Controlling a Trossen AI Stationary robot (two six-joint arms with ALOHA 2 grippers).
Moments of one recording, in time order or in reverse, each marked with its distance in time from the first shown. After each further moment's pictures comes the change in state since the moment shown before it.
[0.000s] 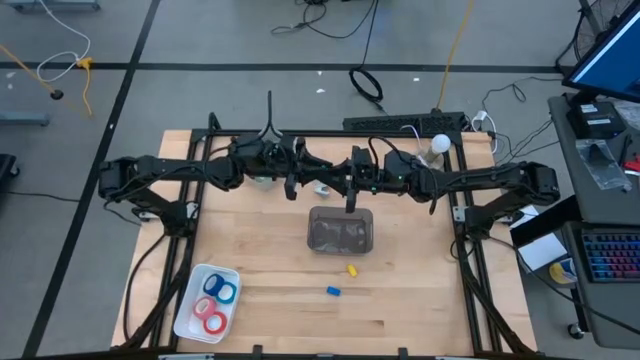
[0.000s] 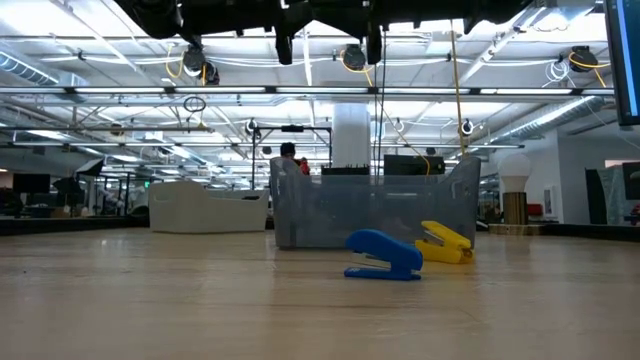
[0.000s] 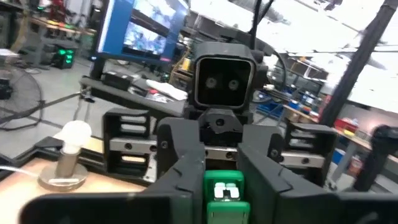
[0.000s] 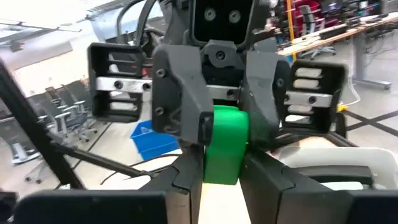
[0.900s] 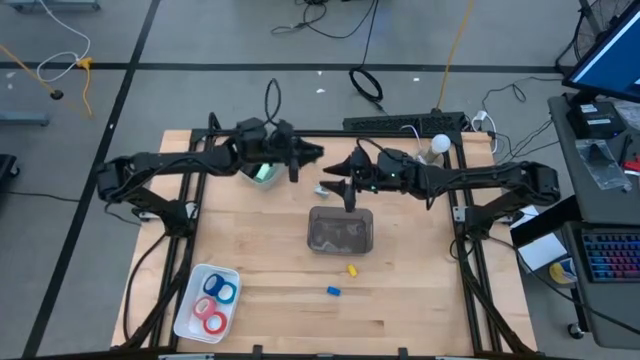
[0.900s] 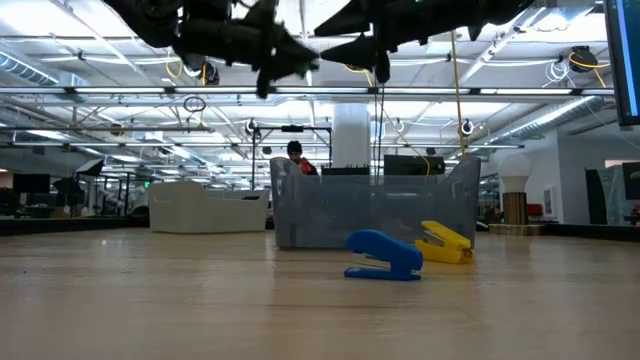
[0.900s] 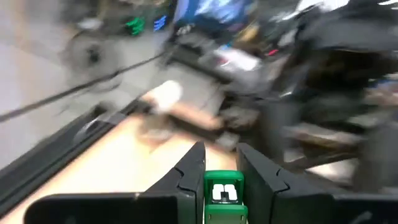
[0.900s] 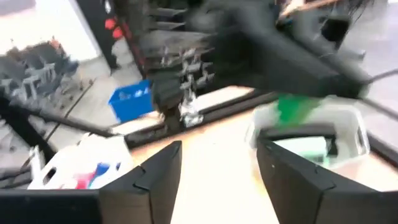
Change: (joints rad) left arm 0.146 -0.021 -0.001 -0.247 -0.050 0.096; right arm -0.045 -0.008 0.000 -0.193 0.001 -0.036
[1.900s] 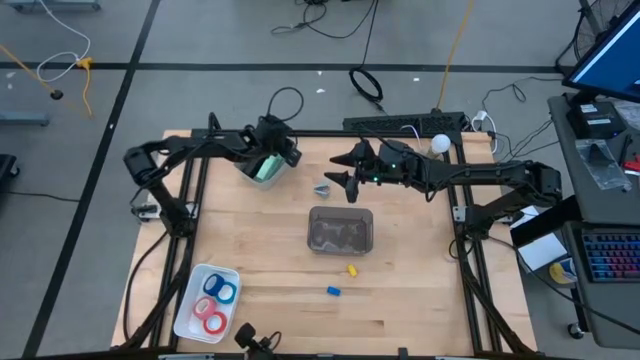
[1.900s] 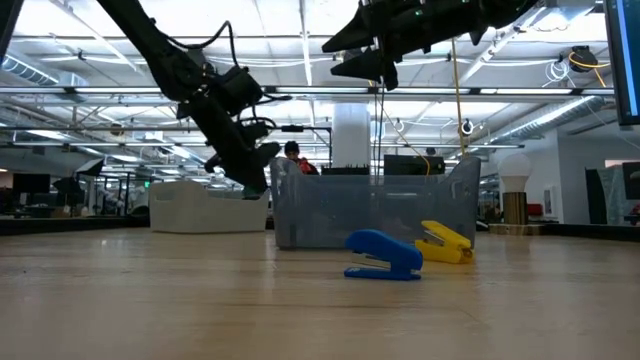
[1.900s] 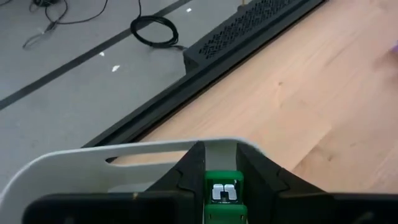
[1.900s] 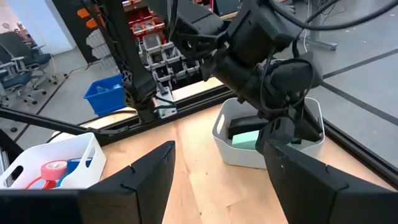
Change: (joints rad) left arm 0.244 0.267 0.000 -0.376 -0.458 0.178; right arm -0.064 -0.022 0.000 -0.080 0.006 -0.024
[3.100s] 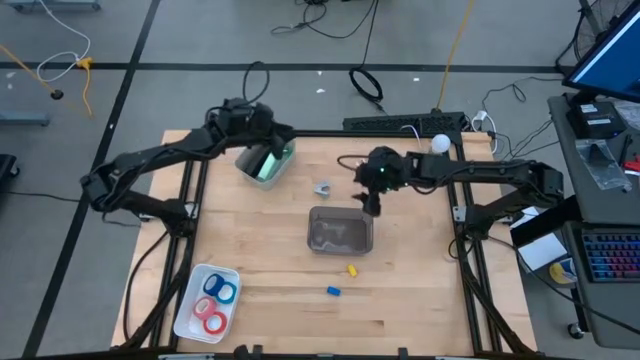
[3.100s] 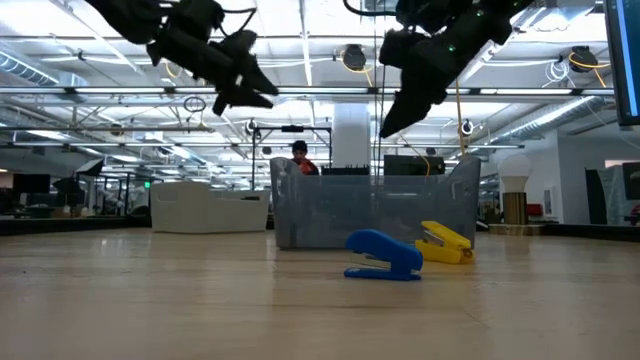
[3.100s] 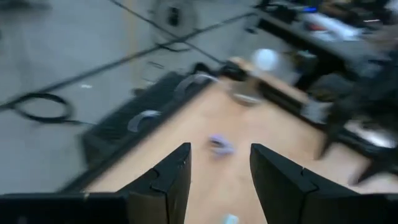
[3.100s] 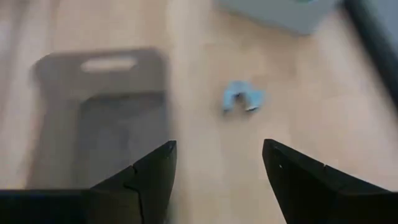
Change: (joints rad) left arm 0.010 -0.380 0.000 -0.006 0.414 -0.087; right arm -0.031 -0.016 0.035 -0.636 -0.062 -0.334
